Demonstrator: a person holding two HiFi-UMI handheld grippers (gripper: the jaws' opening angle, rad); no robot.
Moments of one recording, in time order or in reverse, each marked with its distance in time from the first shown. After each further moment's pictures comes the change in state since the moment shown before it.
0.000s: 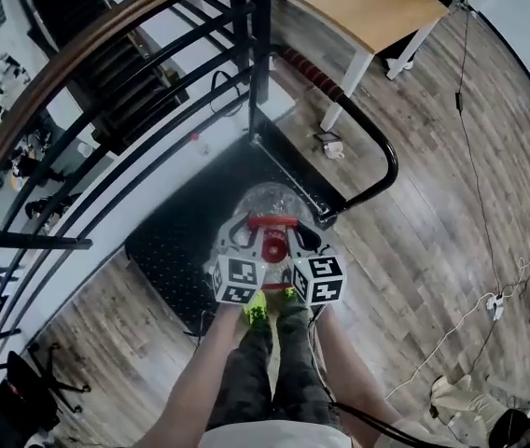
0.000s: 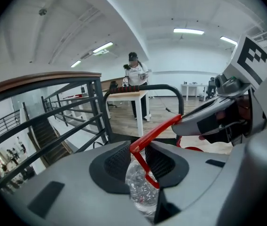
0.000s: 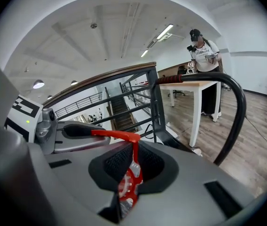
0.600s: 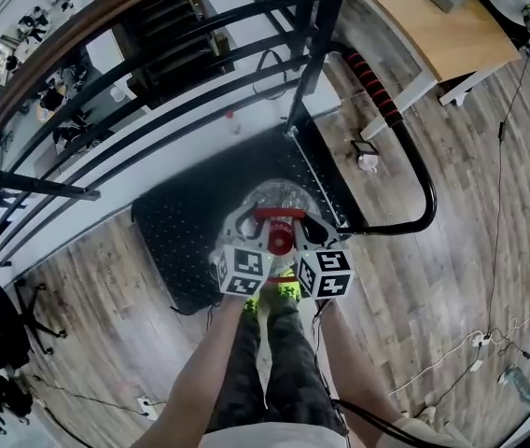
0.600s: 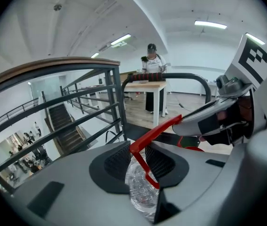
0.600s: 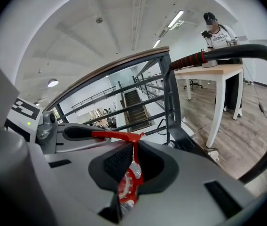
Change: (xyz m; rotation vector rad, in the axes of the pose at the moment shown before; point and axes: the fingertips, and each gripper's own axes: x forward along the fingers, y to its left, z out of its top) left arm 0.047 0.055 -0.033 -0.146 0.085 0.163; right arm 0.091 -0.001 0.002 -0.045 0.096 0.183
